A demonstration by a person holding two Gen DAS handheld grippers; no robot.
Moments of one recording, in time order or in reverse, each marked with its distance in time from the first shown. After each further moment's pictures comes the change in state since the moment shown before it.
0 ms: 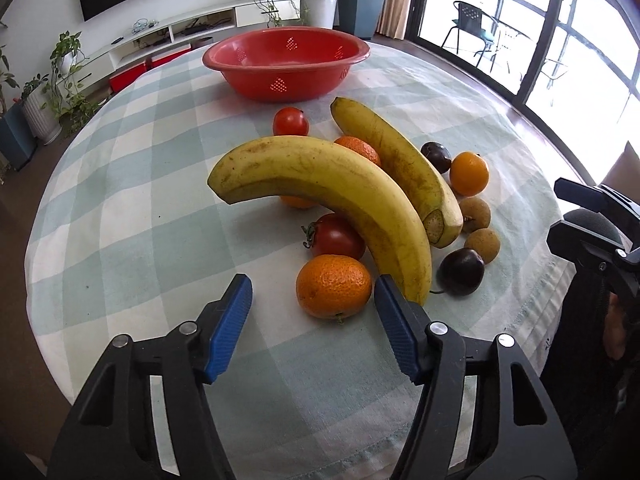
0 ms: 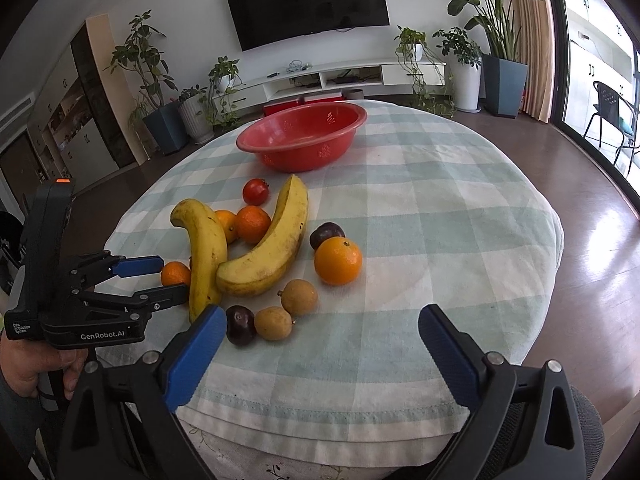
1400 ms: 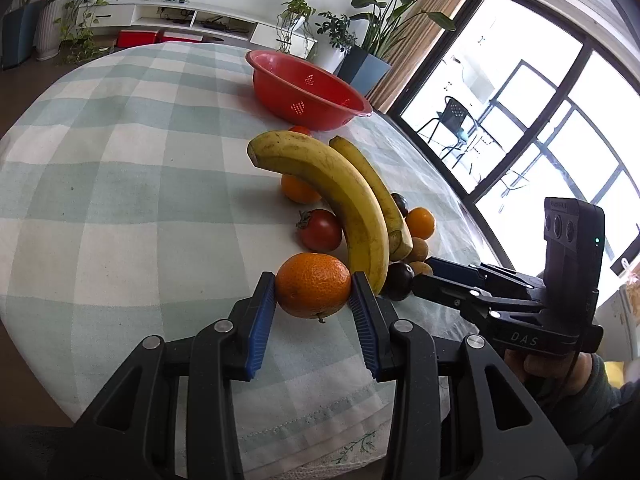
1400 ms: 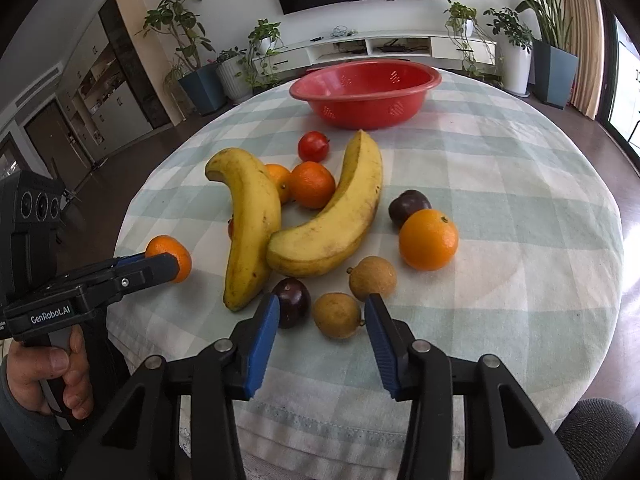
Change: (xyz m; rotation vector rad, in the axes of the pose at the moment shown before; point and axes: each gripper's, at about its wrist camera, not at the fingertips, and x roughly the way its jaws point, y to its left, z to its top) left arm -0.040 0.041 -0.059 -0.334 -0.190 -0.294; right arm 0.060 0.034 0.027 -0.115 0.140 0.126
